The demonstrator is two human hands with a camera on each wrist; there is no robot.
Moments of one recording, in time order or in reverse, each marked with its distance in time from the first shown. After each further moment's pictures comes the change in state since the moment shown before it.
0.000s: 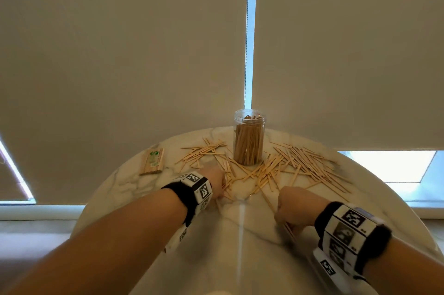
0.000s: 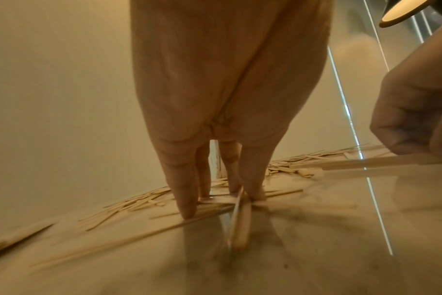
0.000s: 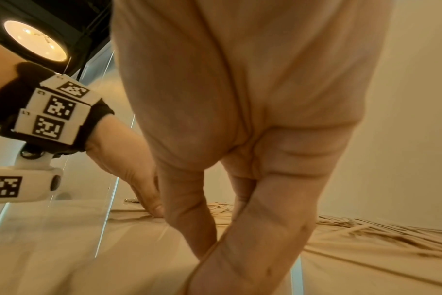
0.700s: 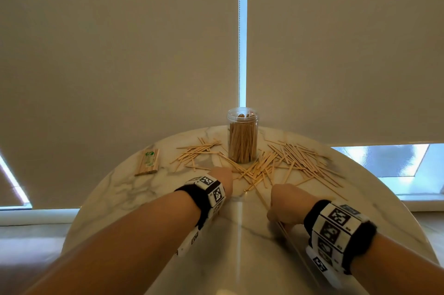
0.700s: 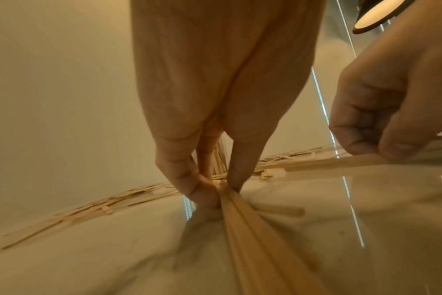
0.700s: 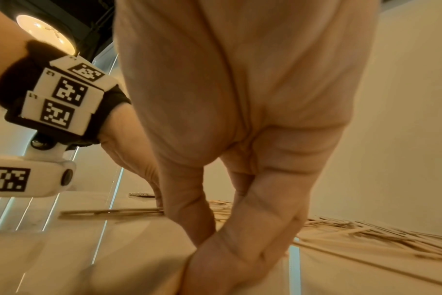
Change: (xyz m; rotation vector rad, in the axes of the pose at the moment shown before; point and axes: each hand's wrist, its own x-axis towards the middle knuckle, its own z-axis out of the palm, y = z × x) left_hand -0.014 0.046 -0.004 0.066 0.024 -0.019; right_hand -0.009 -0.006 0.003 0.028 0.024 0.012
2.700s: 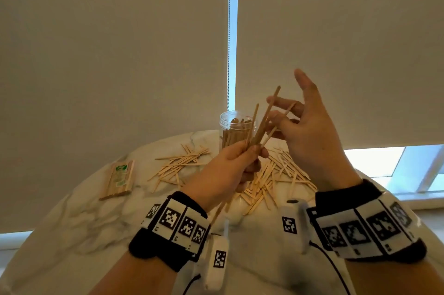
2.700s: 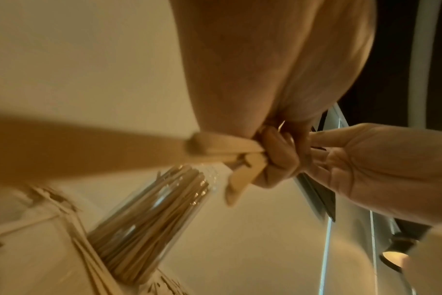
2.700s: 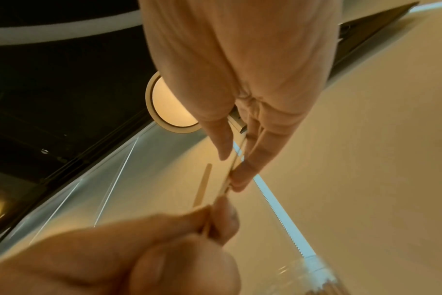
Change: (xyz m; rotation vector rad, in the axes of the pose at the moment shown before) left_hand 0.003 -0.012 -0.043 -1.551 -0.031 0.633; right_hand 0.026 -0.023 -0.092 1.006 0.879 -0.494
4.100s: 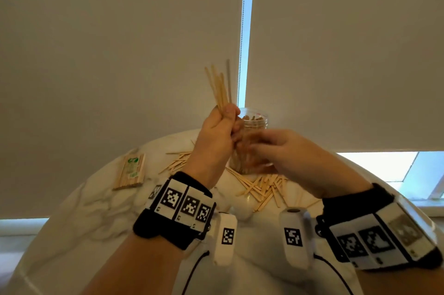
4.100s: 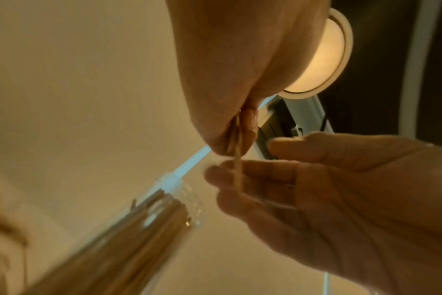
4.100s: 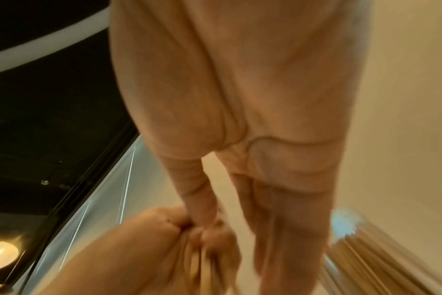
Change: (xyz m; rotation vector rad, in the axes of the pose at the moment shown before) left_hand 0.004 0.020 -0.021 -0.249 0.346 0.267; right_hand -0.015 -0.004 0.024 -0.052 -0.529 0.338
